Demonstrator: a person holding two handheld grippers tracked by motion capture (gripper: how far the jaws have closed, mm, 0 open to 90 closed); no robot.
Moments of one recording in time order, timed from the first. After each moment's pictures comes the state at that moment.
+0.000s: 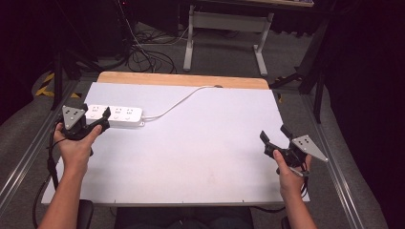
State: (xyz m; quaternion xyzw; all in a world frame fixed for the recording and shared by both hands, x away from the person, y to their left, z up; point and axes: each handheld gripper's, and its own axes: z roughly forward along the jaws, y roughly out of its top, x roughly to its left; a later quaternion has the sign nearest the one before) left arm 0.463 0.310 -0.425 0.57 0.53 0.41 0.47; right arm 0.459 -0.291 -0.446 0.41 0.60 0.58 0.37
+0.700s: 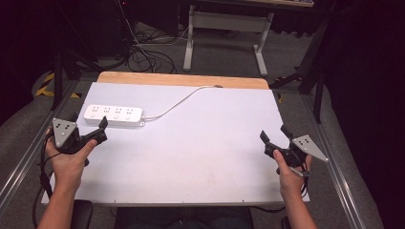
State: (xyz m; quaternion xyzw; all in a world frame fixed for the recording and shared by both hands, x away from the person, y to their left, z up) left arm 0.425 0.309 -0.424 0.56 0.51 0.44 0.49; right arm 0.459 -0.291 -0.446 0.41 0.60 0.58 0.37
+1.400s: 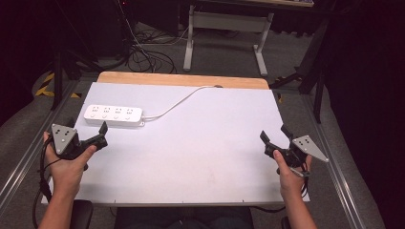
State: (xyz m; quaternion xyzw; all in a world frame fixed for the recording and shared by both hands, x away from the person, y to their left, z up) left arm 0.414 0.308 -0.430 0.55 0.51 0.45 0.48; right arm 0.458 -0.291 -0.445 0.41 0.60 0.58 0.37
